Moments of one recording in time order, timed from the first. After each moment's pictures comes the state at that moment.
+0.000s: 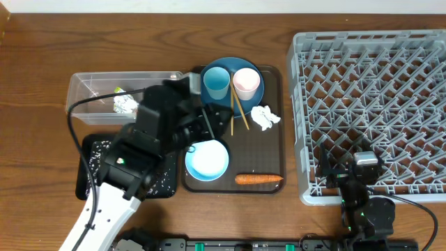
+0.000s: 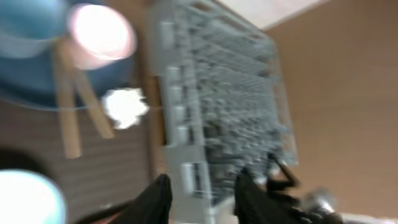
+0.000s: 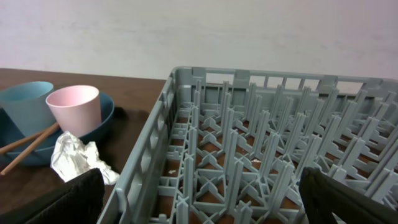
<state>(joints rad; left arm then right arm) -0.46 1.08 1.04 -0.50 0.42 -0.82 0.09 0.01 0.01 -0.07 0.00 -0.01</state>
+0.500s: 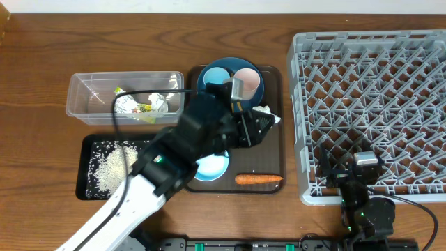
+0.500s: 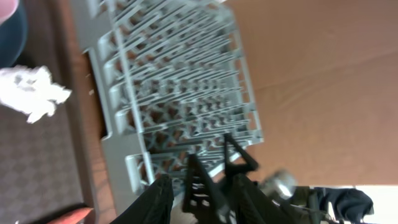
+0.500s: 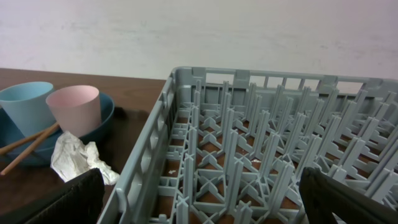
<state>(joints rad) -0.70 1.20 1.05 -0.31 0.35 -0.96 0.09 0.01 0.01 -0.07 0.00 -0.01</state>
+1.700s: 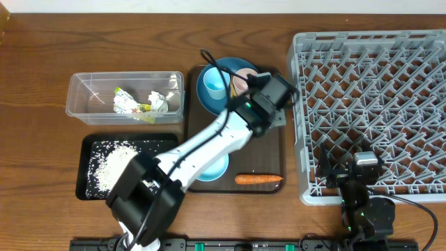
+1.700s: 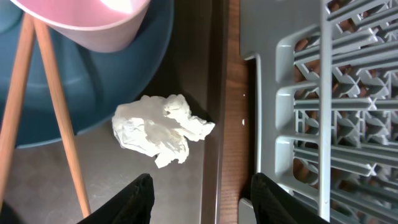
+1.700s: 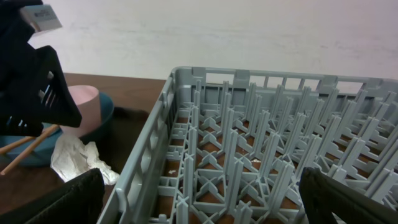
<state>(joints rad) -0.81 1.88 1.46 -0.60 -0.13 -0.88 0.09 0.01 0.01 -0.07 0.00 -0.01</state>
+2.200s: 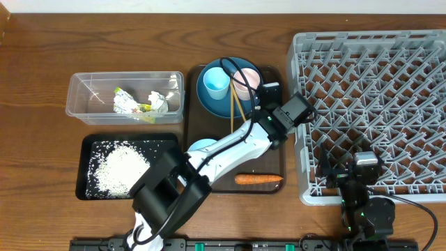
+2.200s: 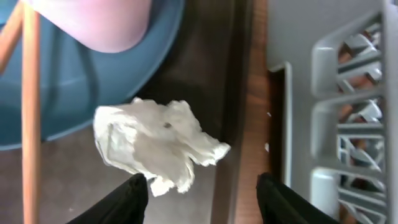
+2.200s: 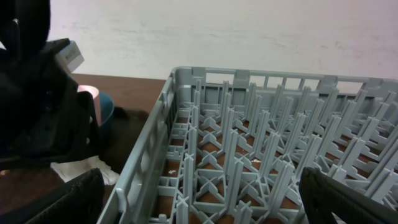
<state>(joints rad) -0.89 2.00 1.46 -0.52 -0.35 -0.99 0.09 0.01 0.01 -0.07 0.00 -0.01</state>
